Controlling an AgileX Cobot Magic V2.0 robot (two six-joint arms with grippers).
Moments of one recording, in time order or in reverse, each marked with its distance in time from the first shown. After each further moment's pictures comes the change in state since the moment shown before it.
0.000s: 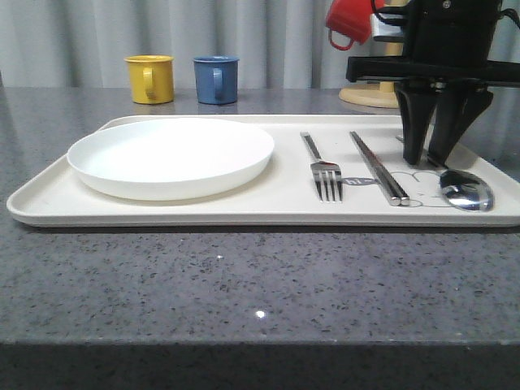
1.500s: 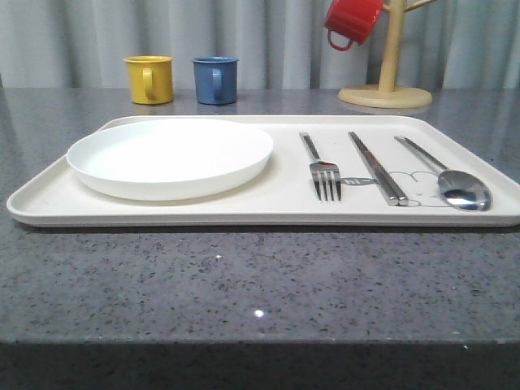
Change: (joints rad) left arm 0.000 0.000 0.000 0.000 0.000 0.000; right arm 0.000 -1.251 0.998 -0.031 -0.719 -0.258
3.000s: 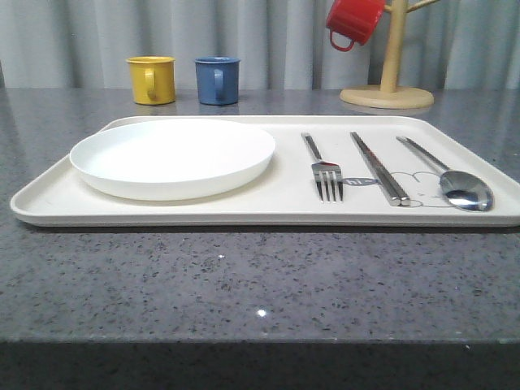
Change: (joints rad) left arm 0.021 -0.023 0.057 0.000 -0.017 0.000; right arm 0.000 -0.363 0.202 -0.037 -0.011 -0.004
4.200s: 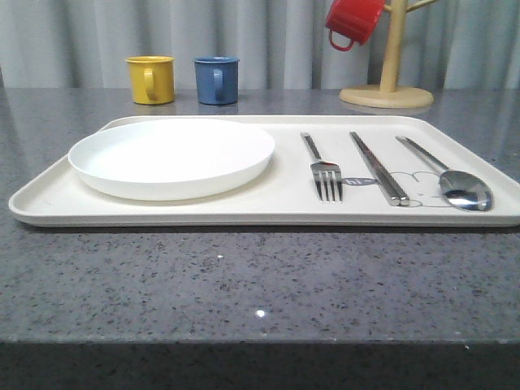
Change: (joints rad) left arm 0.095 -0.006 0.296 -0.021 -0.186 0.000; right arm 0.000 0.000 0.000 -0.002 0.004 0.000
